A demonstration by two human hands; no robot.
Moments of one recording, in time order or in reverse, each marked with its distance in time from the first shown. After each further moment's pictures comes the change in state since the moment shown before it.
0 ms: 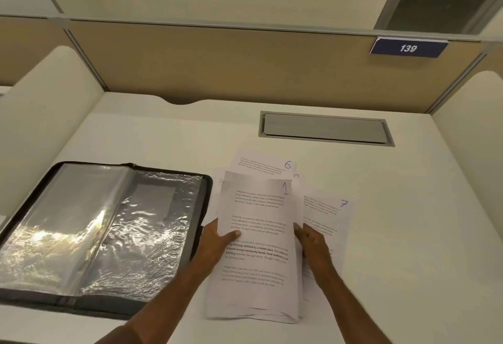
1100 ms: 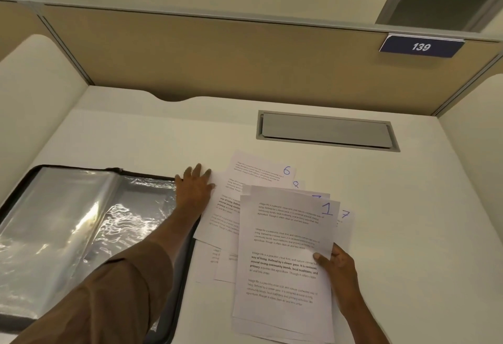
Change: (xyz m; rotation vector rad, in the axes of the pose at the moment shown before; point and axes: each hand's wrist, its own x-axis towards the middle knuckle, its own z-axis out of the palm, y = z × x) left_hand 0.173 0.041 -0.050 1.502 0.219 0.192; right_hand 0.014 0.024 -0.058 -0.070 0.197 0.068
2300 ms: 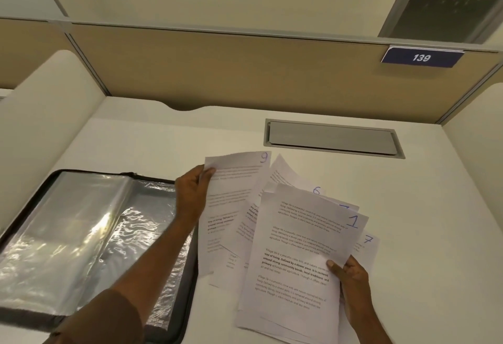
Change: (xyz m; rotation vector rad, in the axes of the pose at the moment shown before) left_hand -0.064 0.007 -0.078 -1.210 0.479 0.012; right_hand -0.014 0.006 -0.003 0.218 0.053 0.009
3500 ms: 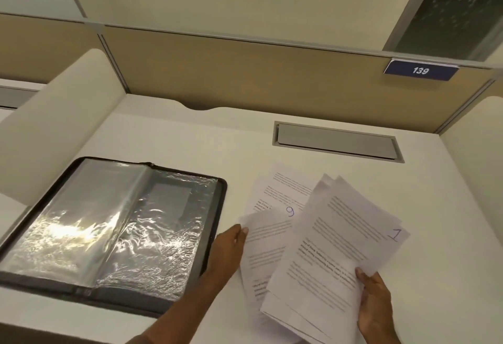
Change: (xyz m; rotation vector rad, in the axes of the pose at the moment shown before) left_hand -0.155 -0.039 0.010 0.210 -0.312 -0.217; right_hand -0.045 0.001 -0.025 0.392 0.168 0.065
